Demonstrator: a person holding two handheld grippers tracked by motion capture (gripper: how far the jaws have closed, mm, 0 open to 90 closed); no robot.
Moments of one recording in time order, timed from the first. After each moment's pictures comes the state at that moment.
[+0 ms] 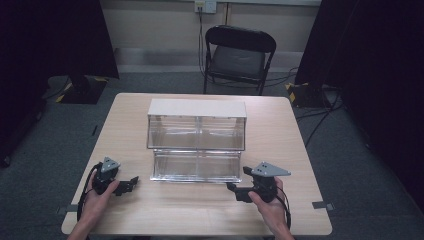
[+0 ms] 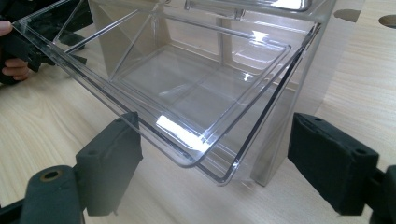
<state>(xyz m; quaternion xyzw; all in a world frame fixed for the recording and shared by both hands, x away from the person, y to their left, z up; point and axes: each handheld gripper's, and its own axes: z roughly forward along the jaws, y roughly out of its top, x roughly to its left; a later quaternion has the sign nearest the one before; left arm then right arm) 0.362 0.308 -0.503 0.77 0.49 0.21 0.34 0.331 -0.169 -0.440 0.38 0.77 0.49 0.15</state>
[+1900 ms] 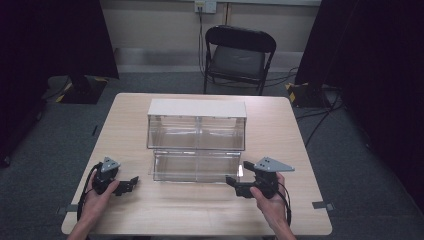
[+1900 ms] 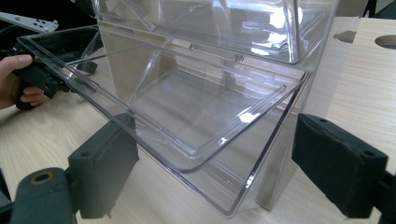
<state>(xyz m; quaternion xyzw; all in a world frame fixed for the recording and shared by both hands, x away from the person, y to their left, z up) 0.362 0.308 -0.503 0.77 0.49 0.21 0.34 0.334 -0.168 -0.422 0.38 0.75 0.52 0.15</state>
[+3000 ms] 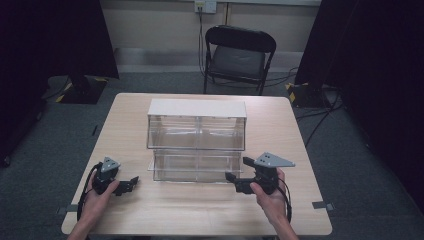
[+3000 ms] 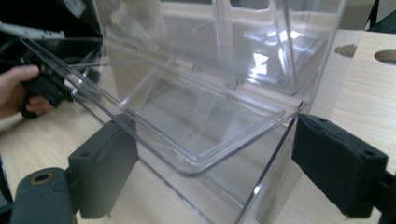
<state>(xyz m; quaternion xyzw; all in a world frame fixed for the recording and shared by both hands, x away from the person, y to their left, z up) 0.362 0.308 -0.503 0.77 0.49 0.21 0.34 0.340 -0.166 -0.410 0.38 0.75 0.52 0.15</state>
